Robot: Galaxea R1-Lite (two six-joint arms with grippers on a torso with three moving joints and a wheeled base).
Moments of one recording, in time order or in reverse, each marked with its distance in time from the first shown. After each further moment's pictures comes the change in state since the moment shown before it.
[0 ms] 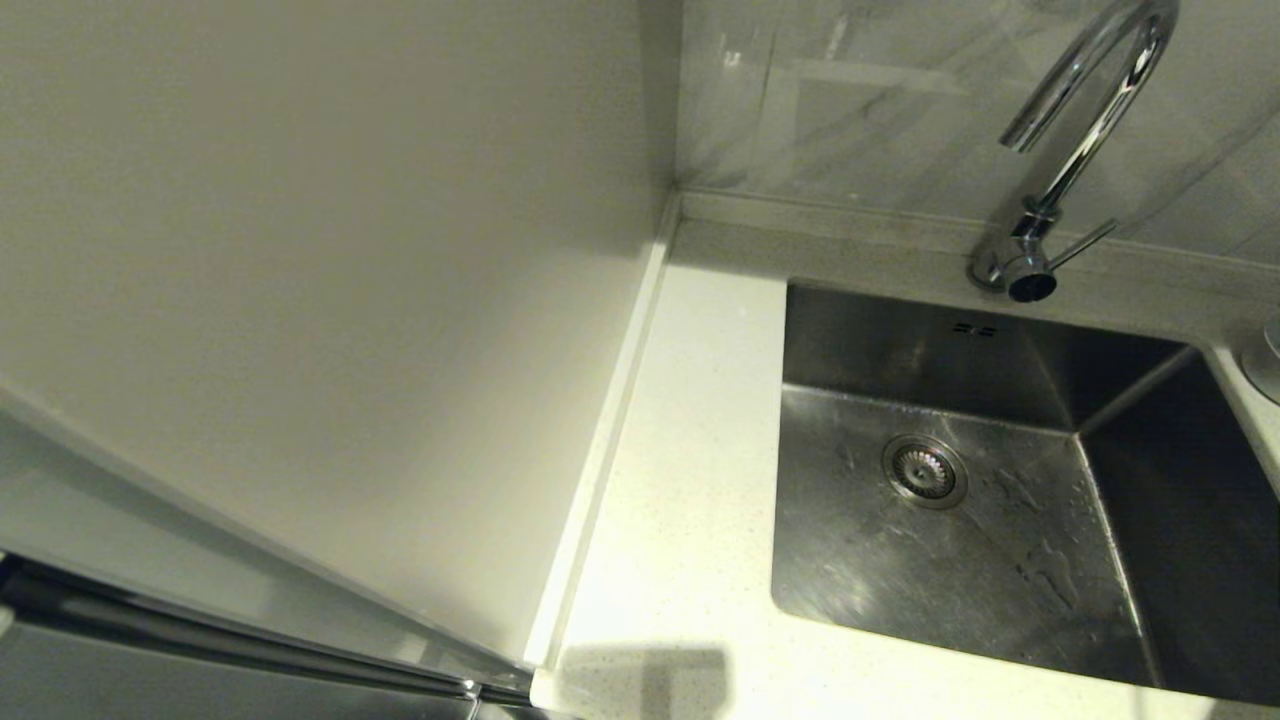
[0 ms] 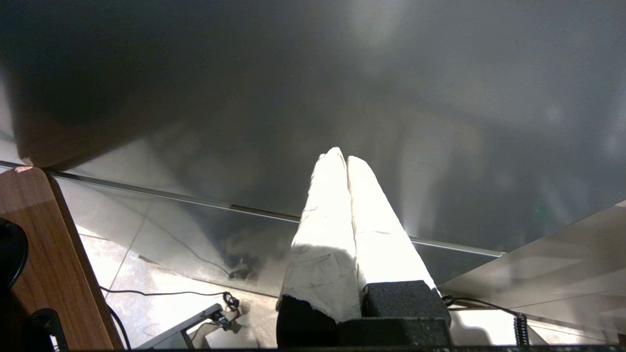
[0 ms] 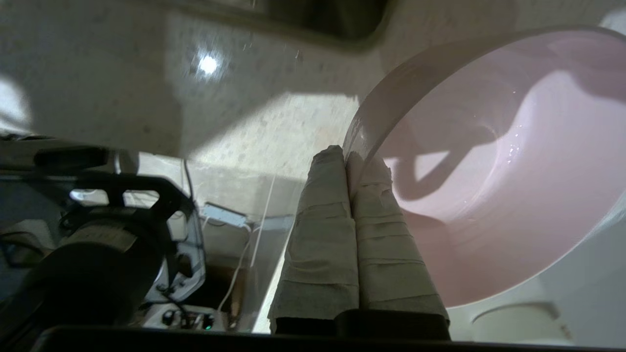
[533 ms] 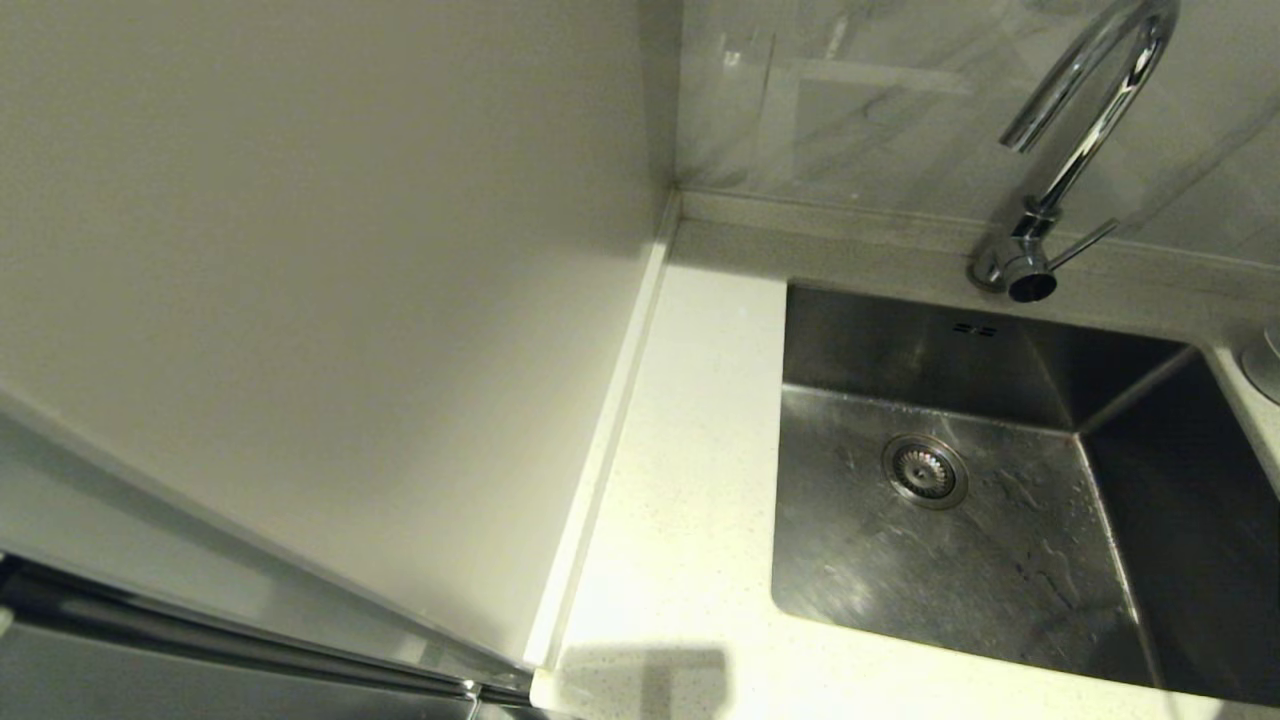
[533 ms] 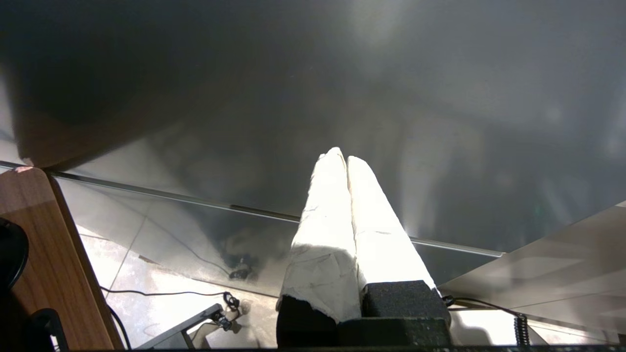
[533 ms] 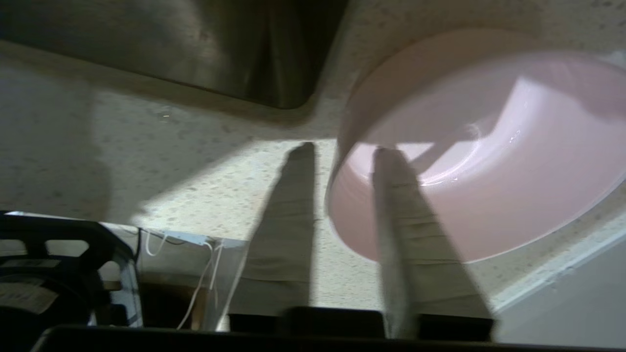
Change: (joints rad) left arm 0.000 0.000 0.000 0.000 0.000 0.001; right arm 0.051 0.085 0.027 -0.198 -0.017 0.005
